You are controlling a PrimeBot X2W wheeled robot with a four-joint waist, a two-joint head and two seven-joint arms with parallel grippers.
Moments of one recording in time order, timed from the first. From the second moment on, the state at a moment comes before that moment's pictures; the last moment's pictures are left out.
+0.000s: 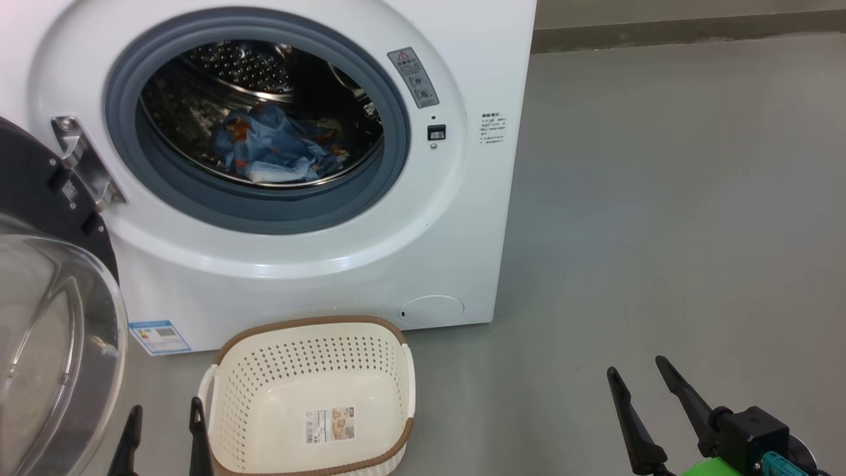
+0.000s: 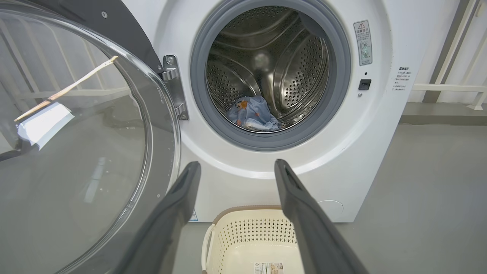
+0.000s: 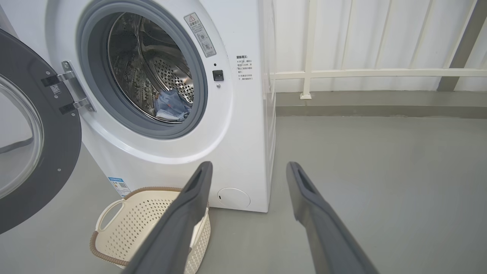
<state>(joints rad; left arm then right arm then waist) 0.14 0.37 -0.37 -0.11 -0.48 0.42 -0.22 0.12 -0.05 0.02 -0.06 0.16 0.13 -0.09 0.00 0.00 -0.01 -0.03</state>
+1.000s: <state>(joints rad) 0.14 0.38 -0.38 -0.11 -0.48 0.43 -0.23 0.12 -0.05 0.02 -0.06 0.15 0.13 -0.08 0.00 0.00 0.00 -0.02</state>
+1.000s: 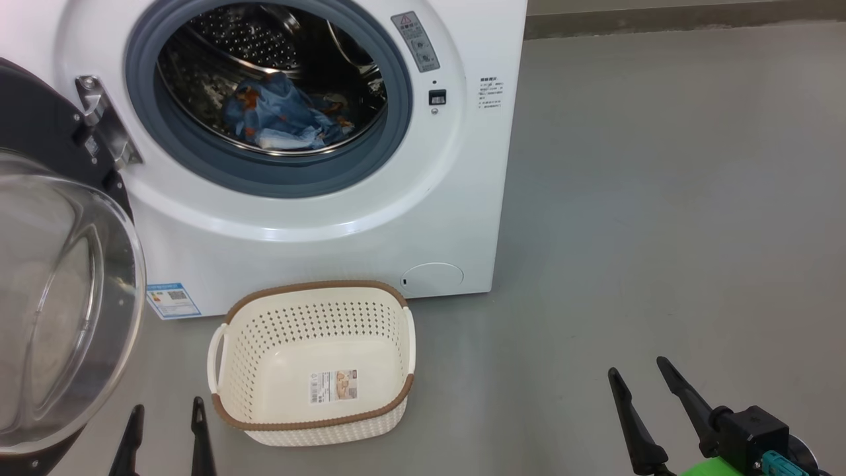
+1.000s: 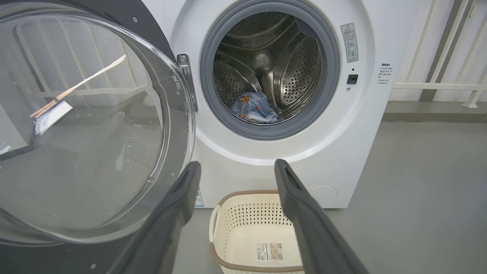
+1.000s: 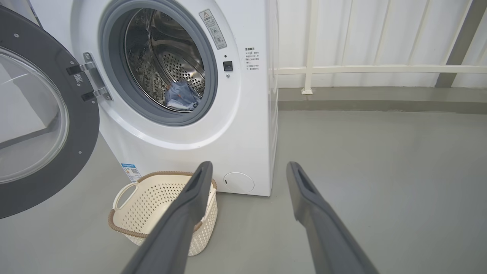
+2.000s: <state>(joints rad) 0.14 0.37 -0.39 -0.11 -0.48 0.43 -0.23 0.12 -0.05 0.02 -0.09 0.13 0.13 -0.08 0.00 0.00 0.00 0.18</state>
